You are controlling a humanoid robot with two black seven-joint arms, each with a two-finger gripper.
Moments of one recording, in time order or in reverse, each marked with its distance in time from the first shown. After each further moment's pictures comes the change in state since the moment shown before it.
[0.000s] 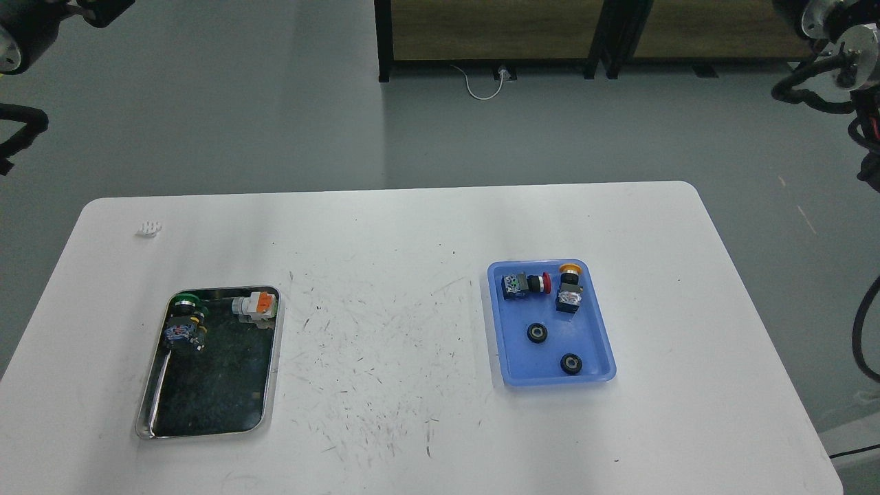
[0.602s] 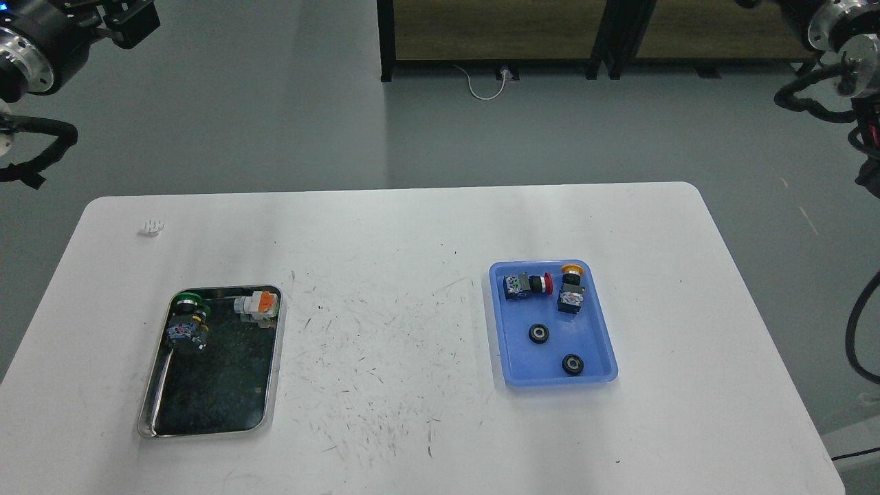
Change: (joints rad) left arm 0.003 -0.059 0.029 -0.009 -0.069 0.079 0.023; right arm 0.033 0.018 0.001 -0.105 -0.001 -0.047 0.006
